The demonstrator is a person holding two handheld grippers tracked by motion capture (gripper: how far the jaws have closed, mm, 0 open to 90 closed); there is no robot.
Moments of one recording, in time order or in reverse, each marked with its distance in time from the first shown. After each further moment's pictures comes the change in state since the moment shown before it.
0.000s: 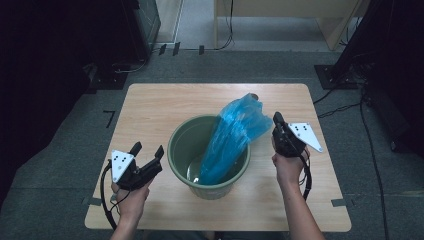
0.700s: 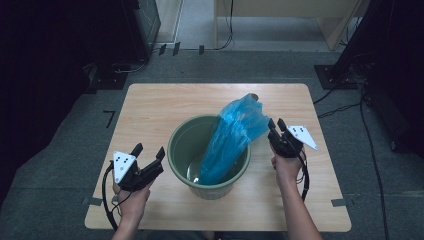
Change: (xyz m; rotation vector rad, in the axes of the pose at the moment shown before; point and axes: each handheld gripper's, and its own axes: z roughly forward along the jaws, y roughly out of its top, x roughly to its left) left arm -0.001 -0.005 0.001 0.014 0.000 0.004; right arm -0.021 -0.039 0.022 0.084 -0.025 0.038
